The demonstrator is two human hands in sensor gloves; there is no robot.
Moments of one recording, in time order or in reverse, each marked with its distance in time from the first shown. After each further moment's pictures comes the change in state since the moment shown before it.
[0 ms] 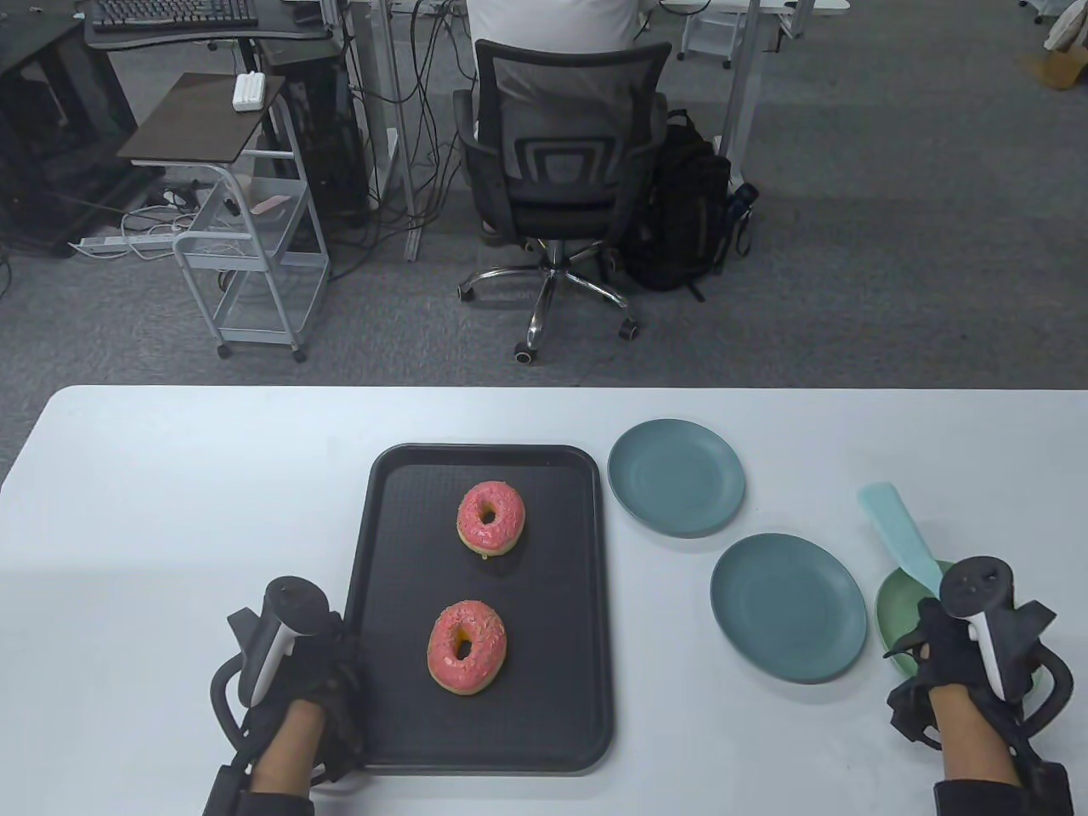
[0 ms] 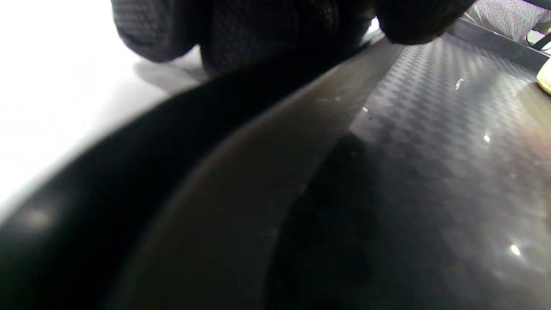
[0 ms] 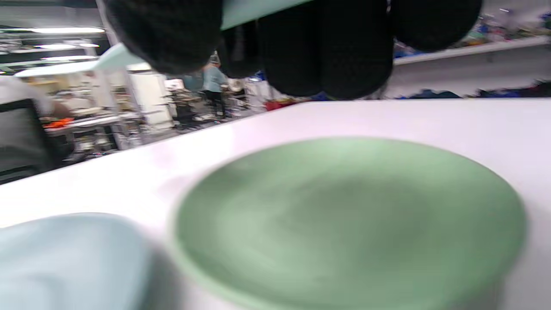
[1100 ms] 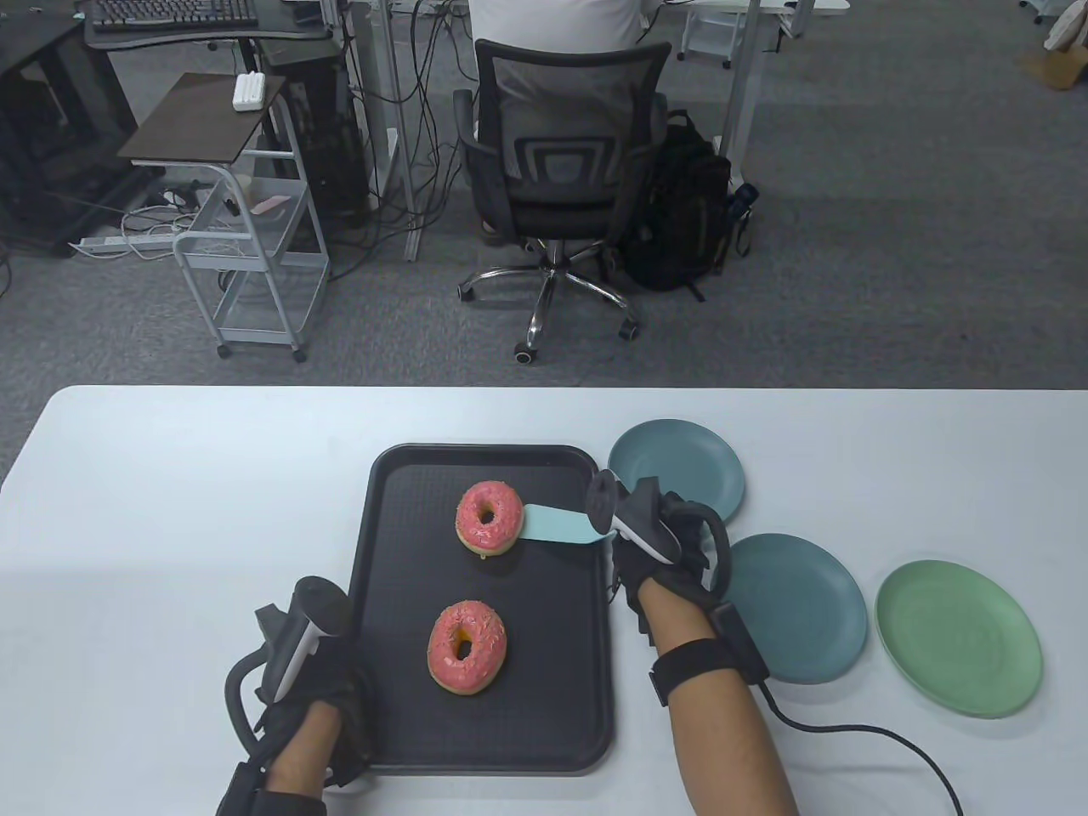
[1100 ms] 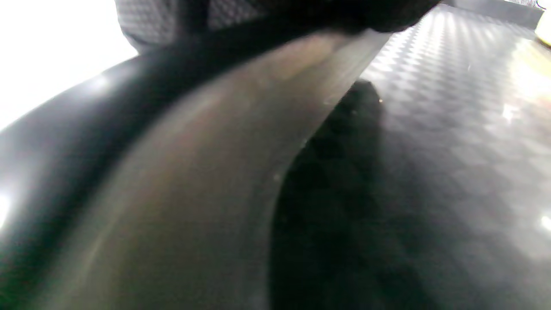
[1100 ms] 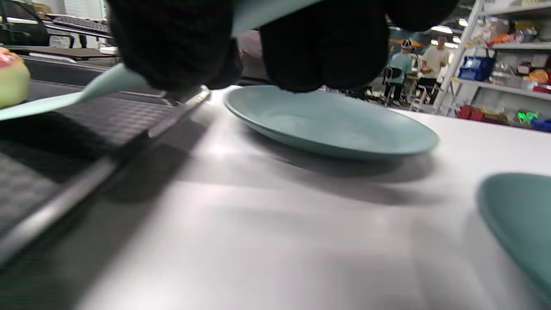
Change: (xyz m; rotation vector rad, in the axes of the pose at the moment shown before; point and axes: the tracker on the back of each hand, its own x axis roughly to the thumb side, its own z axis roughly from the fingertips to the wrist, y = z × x) left_hand 0.014 -0.008 0.004 0.018 0.024 -0.135; right_hand 0.298 0.077 0.099 0.133 -0.637 0.300
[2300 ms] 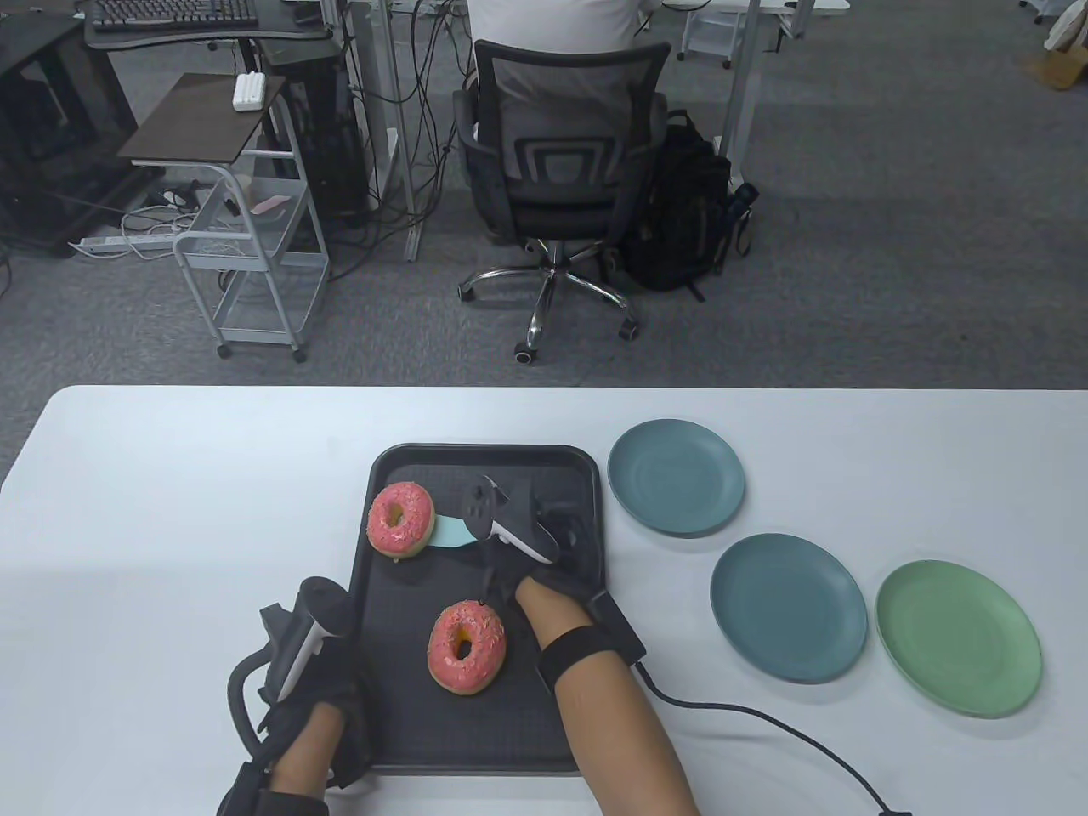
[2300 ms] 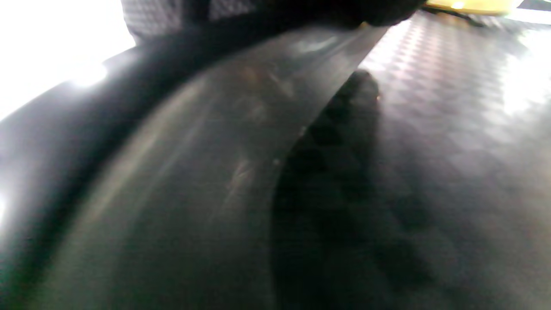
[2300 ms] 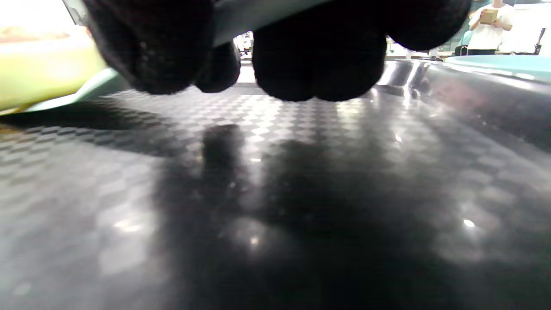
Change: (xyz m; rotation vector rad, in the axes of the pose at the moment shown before) left_hand 0.004 -0.003 0.001 -0.008 0.005 -0.032; right_hand 0.120 0.018 -0.006 0.016 -0.172 -0.182
